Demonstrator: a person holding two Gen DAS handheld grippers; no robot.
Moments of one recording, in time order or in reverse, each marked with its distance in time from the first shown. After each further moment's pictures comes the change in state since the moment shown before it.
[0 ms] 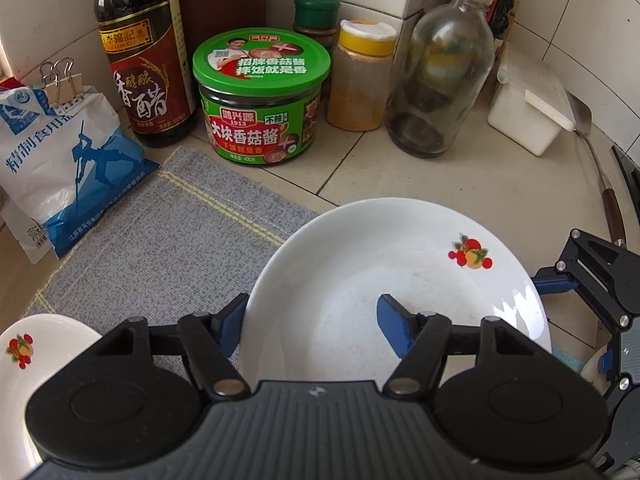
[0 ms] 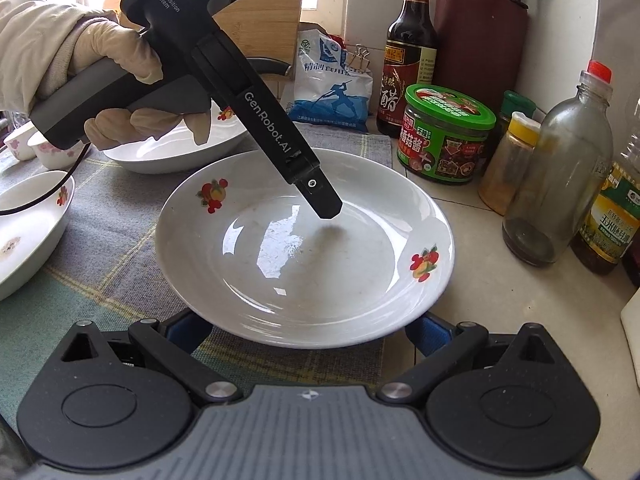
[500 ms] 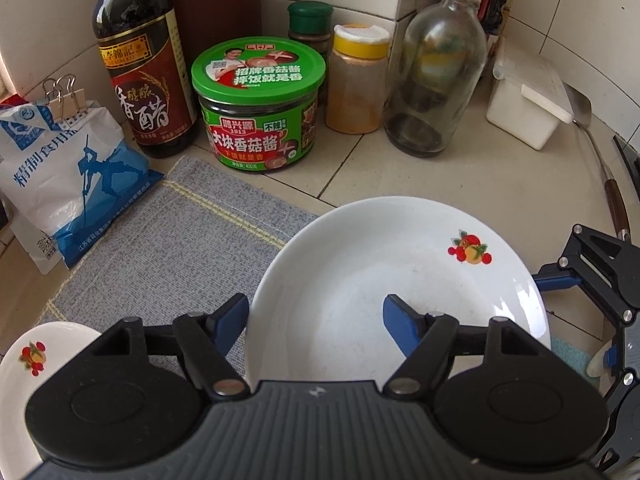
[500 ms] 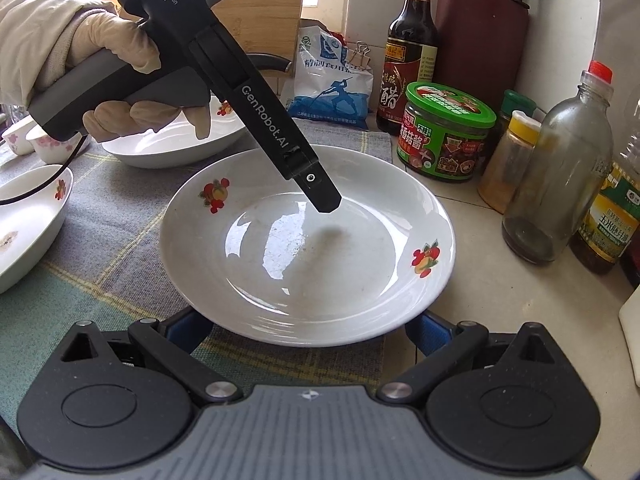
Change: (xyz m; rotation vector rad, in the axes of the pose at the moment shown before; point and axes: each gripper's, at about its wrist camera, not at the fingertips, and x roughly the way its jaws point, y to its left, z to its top) left arm -0.010 -0.006 0.001 0.036 -0.011 0.032; right arm -0.002 0.002 0.000 0.005 0.009 -0.008
